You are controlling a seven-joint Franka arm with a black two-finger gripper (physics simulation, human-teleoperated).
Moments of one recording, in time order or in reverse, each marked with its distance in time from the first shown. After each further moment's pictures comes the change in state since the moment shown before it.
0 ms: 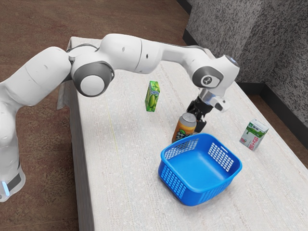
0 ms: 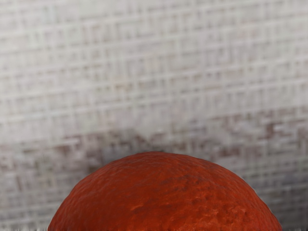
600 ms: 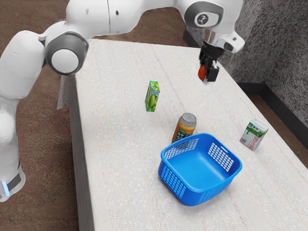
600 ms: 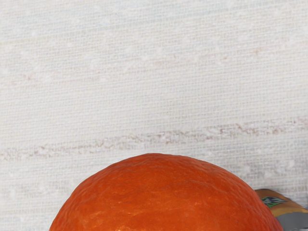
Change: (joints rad) arm 0.005 -0.369 -0.105 0.042 0.092 -0.051 -0.027
